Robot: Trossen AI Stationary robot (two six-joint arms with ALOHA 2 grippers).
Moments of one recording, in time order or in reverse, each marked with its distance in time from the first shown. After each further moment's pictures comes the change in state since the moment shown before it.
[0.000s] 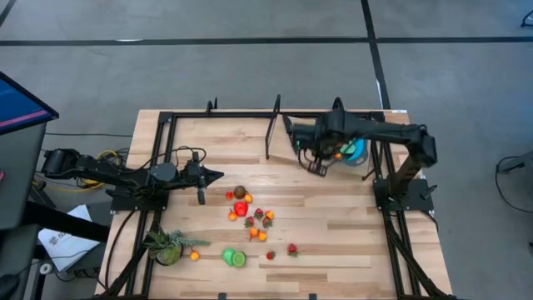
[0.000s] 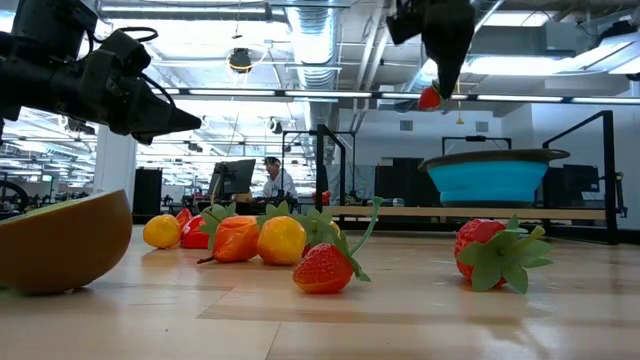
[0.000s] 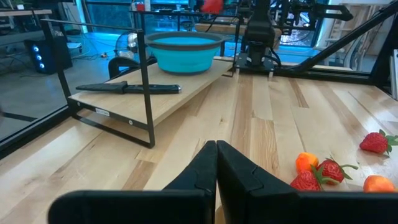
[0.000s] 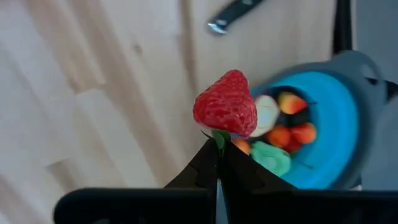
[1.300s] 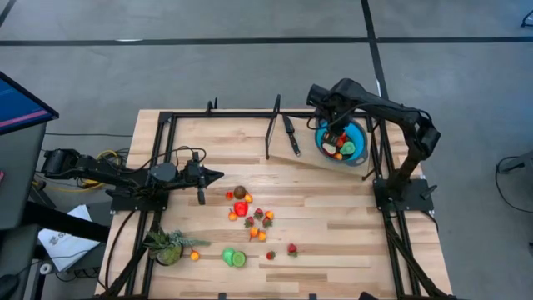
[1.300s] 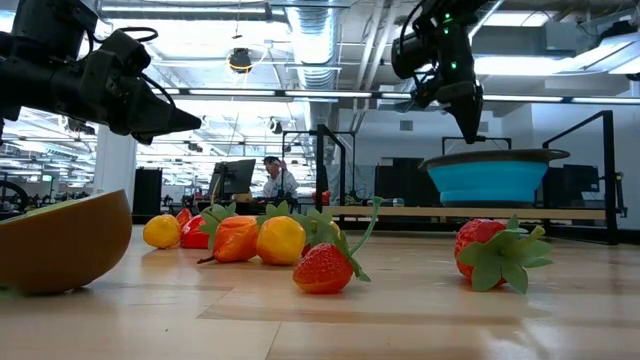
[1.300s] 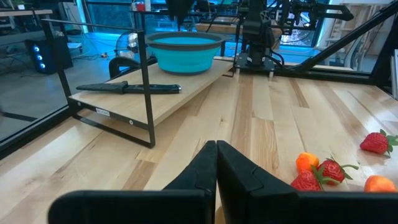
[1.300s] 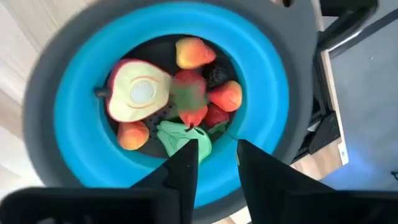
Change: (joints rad) left arm 0.000 0.000 0.000 0.000 0.000 0.000; right arm -0.446 0.006 -0.162 0.068 0.019 -0.229
